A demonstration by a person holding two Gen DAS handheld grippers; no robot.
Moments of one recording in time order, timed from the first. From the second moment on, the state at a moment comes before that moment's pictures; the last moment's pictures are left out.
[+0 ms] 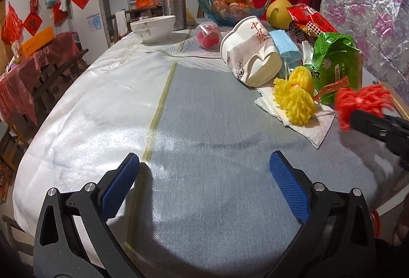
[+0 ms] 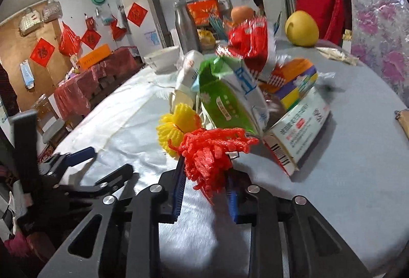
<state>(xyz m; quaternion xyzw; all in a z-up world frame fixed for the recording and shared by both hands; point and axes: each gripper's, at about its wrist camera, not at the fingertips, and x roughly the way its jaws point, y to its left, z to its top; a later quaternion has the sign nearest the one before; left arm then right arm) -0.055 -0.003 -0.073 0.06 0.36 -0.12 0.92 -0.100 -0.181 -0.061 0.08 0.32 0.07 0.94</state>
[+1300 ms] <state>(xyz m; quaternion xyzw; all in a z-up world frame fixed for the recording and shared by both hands) -0.082 -0.079 -0.010 0.06 0.32 -0.33 0.89 -0.232 -0.297 -0.031 0.16 0.26 -0.05 0.95</state>
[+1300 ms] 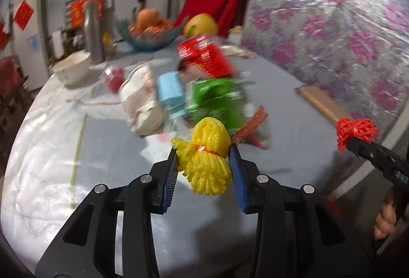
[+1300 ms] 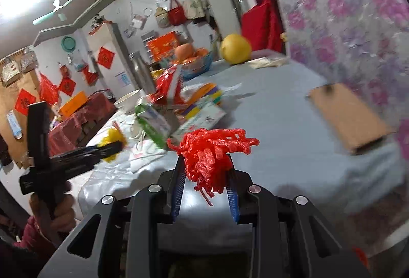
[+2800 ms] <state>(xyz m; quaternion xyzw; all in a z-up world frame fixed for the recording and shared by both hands) -0.226 -0.350 -0.085 0.23 0.39 -0.52 0.72 -0.394 -0.483 -0.141 0.29 0.34 -0.24 0.86</state>
